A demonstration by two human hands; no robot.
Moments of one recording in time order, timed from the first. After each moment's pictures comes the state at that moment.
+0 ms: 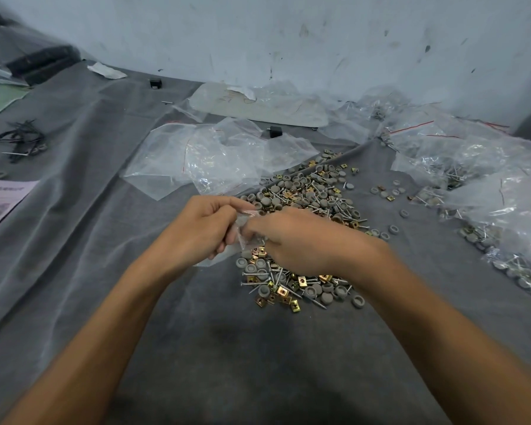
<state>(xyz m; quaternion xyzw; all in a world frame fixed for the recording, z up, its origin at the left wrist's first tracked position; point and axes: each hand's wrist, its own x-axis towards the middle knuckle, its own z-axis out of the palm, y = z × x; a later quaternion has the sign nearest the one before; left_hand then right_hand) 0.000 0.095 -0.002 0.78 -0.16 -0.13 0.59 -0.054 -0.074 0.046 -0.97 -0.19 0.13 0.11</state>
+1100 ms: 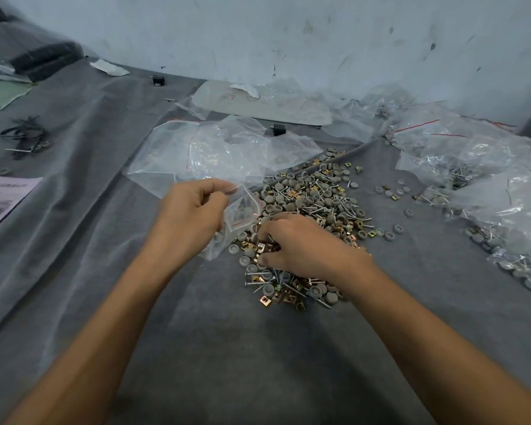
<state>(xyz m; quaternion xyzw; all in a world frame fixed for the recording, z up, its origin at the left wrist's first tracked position) 0.005 0.104 -0.004 0.82 -0.12 0.03 0.56 -0.034 -0.085 -0.009 -0.98 -0.12 0.09 0.10</state>
